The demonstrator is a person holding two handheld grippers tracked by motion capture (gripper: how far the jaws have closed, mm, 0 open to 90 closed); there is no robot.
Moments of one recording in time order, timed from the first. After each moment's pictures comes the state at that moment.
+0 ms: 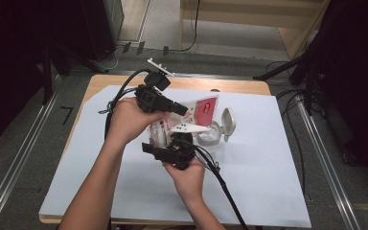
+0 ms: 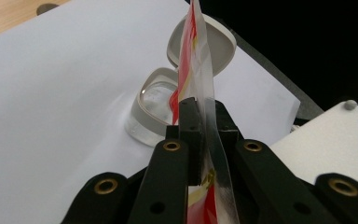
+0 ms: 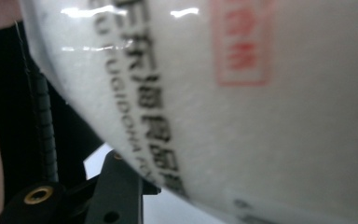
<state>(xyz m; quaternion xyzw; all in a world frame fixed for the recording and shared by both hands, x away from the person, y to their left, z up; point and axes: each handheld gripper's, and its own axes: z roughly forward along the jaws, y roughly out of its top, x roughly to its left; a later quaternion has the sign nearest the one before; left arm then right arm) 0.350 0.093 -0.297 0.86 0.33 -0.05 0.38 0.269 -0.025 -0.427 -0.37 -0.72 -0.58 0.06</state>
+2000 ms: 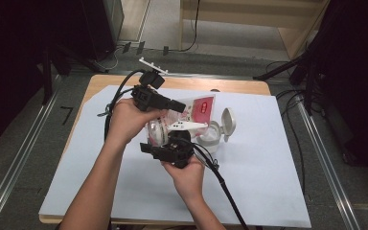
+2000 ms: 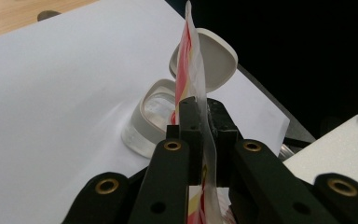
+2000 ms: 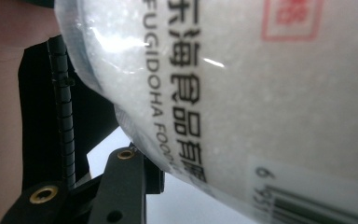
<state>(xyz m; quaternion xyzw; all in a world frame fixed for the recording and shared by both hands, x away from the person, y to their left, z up) 0.359 0.105 -0.307 0.83 0.36 -0.08 0.42 0.272 -0.022 -0.419 -0.36 -0.74 -0.56 0.07</state>
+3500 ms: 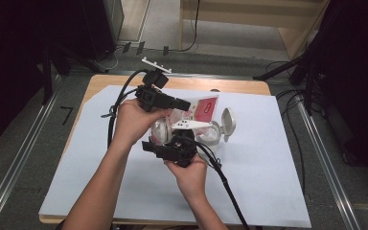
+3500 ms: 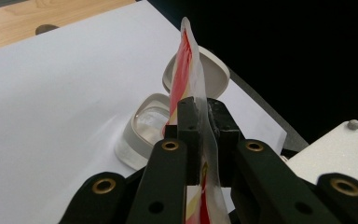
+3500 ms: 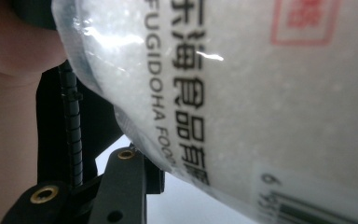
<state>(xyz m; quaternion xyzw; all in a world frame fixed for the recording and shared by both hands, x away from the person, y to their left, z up) 0.353 0.094 -0.303 0.82 0.36 -0.06 0.43 0.273 -0.030 -0.416 -0.35 -0.73 -0.58 0.08</state>
